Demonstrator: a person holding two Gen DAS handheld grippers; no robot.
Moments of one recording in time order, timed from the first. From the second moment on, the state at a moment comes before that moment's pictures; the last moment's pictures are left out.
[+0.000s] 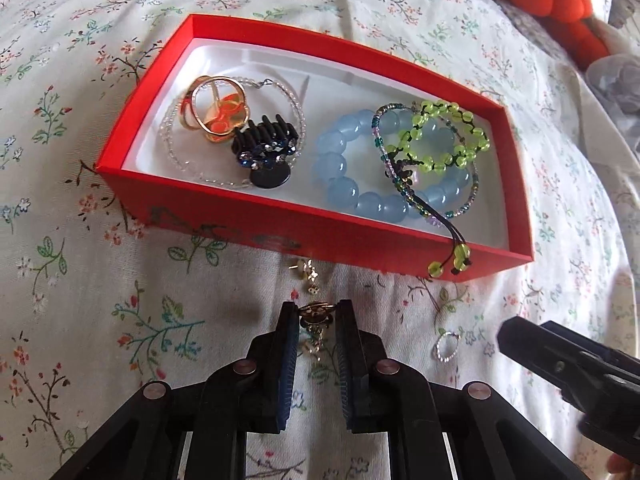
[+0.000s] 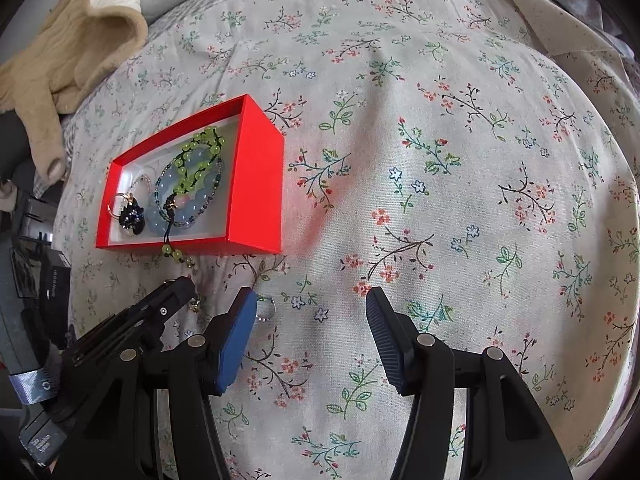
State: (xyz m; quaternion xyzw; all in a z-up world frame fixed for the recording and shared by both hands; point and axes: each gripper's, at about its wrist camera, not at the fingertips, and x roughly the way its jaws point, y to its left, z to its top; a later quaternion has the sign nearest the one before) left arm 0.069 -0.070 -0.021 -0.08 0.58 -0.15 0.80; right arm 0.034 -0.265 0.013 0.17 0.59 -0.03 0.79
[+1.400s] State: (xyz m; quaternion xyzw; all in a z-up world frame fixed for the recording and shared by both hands) left arm 0.061 -0.010 -0.006 -0.11 0.58 -0.15 0.79; right arm 0.049 -0.210 -0.015 0.11 0.62 -0.02 0.78
